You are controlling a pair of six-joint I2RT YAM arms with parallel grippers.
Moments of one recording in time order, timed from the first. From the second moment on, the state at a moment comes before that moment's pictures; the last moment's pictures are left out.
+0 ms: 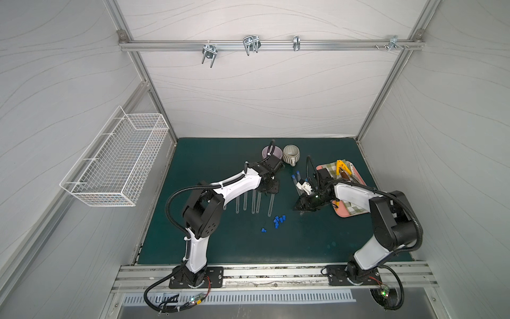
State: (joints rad) left arm -0.71 1.94 1.52 -0.75 -0.03 -0.54; right arm 0.35 1.64 0.90 -0.59 -0.73 0.14
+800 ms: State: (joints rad) left arm -0.71 1.82 1.41 -0.67 0.03 -0.55; right arm 0.33 1.90 1.32 -0.71 -0.48 0.08
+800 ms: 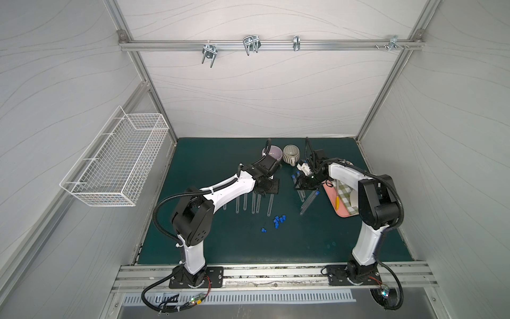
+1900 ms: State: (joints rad) left arm -0.70 1.78 1.34 -0.65 0.03 -0.55; right arm 0.38 2.02 1.39 -0.72 -0.42 0.04
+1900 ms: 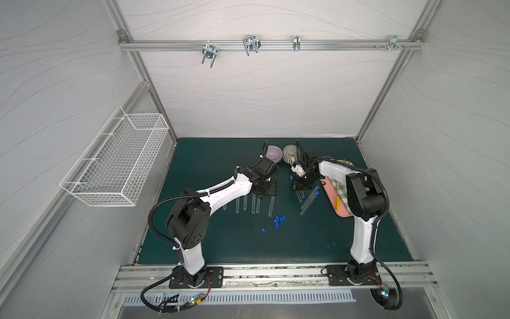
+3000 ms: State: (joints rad) left arm -0.74 2.04 1.64 -0.69 0.04 -0.56; right arm 0.24 1.55 0.96 -0.54 -0.76 0.15
